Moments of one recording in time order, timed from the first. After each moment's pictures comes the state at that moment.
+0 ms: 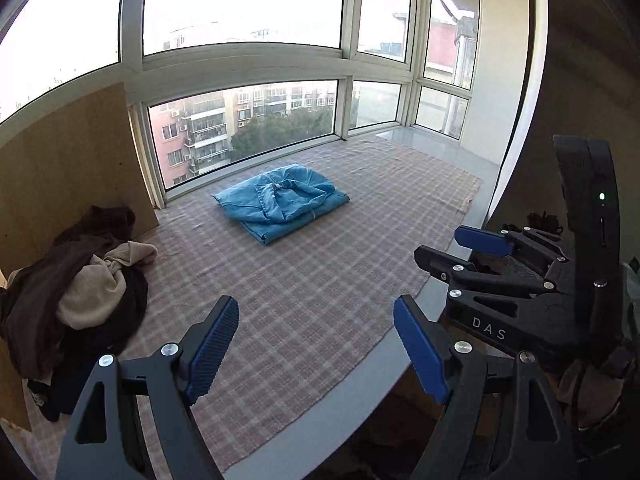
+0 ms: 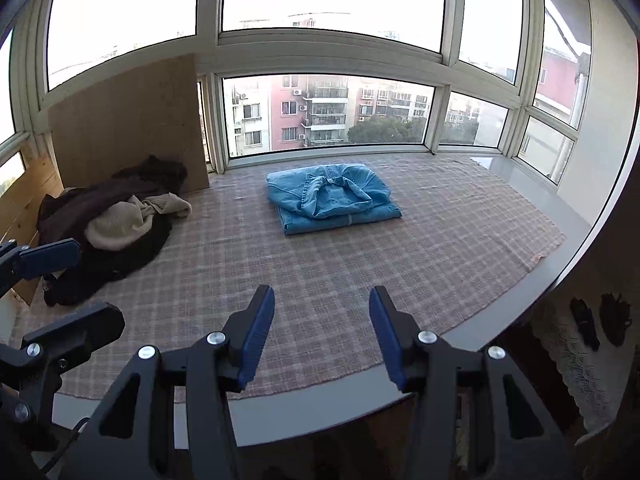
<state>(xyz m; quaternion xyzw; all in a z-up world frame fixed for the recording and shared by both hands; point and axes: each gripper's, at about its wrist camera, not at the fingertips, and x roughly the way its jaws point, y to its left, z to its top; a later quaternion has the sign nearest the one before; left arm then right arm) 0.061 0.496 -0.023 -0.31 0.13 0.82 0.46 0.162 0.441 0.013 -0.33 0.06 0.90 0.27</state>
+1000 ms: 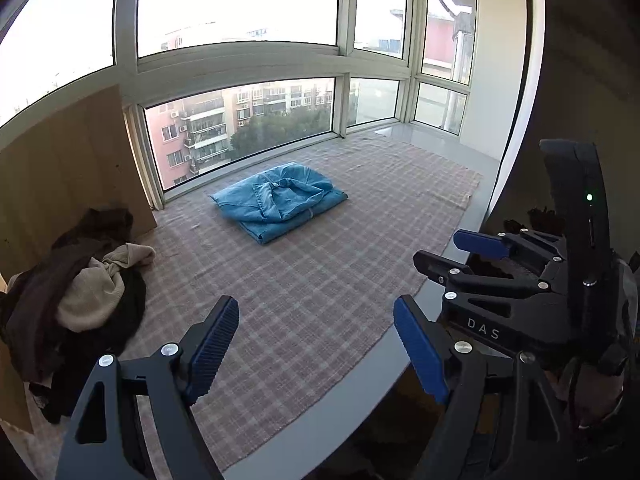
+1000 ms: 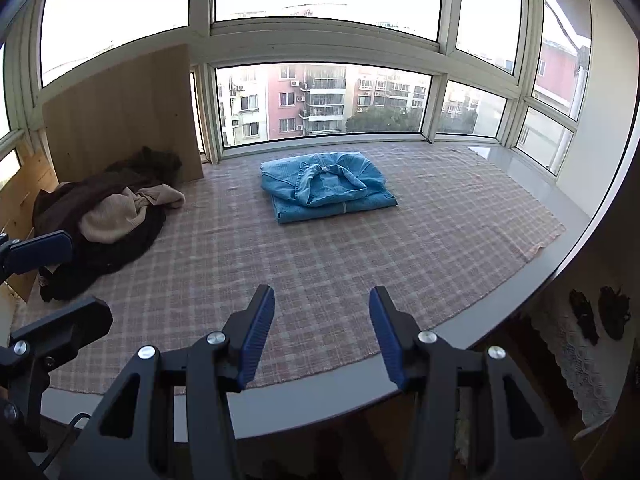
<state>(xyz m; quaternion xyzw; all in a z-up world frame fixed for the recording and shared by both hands) 0.067 0.504 -0.024 -0.31 0.14 0.82 0.46 0.164 0.455 0.005 -0.35 0.07 0.90 0.26</state>
